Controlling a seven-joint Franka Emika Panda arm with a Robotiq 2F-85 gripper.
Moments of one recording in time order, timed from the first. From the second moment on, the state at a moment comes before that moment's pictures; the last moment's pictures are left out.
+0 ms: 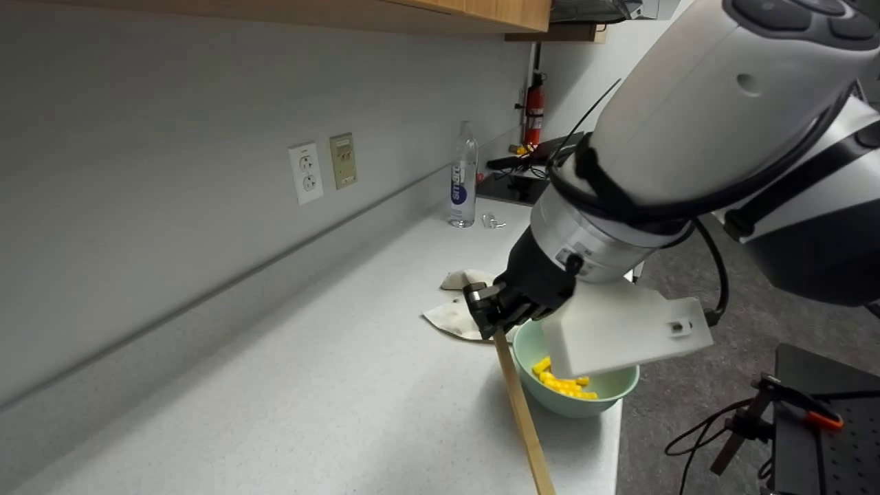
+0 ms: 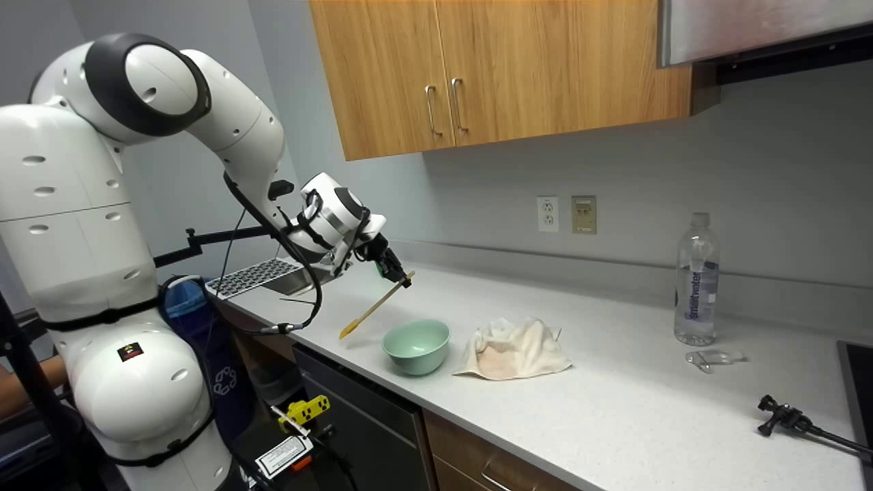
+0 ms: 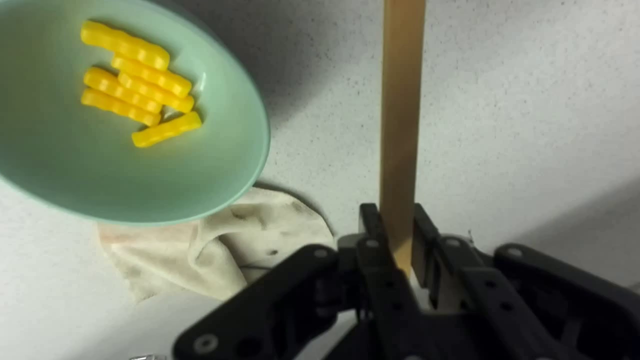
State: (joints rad) arm 0.24 0.06 0.27 -2.34 -0.86 2.66 1.75
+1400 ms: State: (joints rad) arm 0.24 0.20 0.21 -2.21 -0.73 2.61 1.52
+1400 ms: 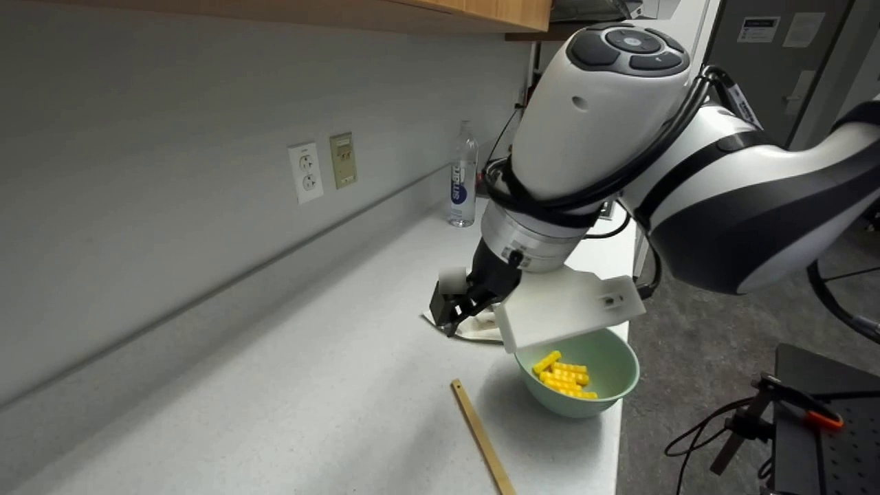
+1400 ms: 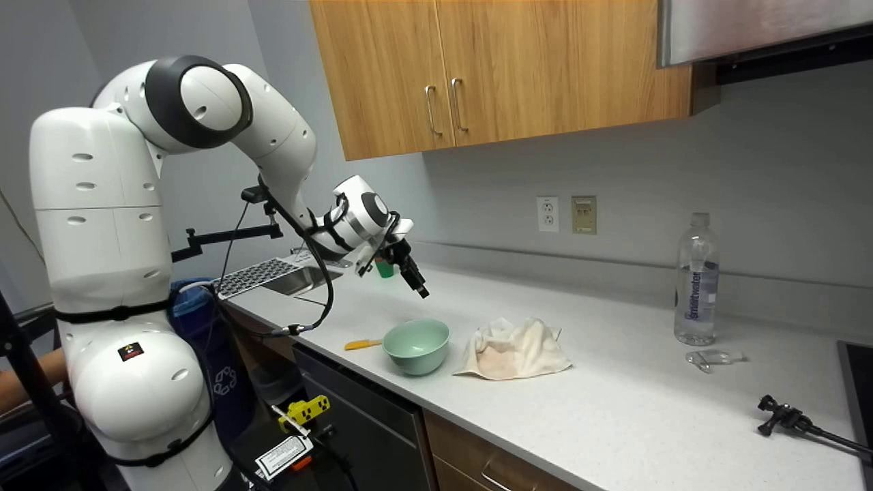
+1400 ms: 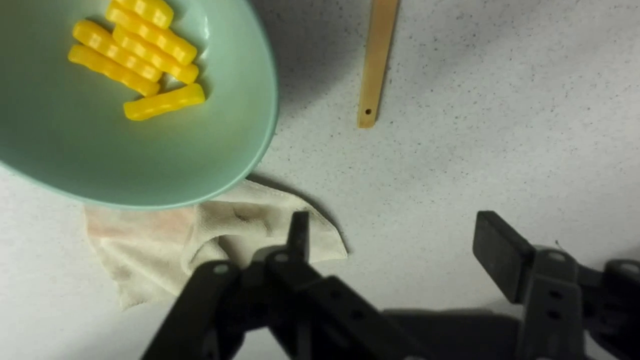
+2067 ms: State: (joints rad) arm 0.24 0.02 0.22 -2.22 -0.46 2.42 1.12
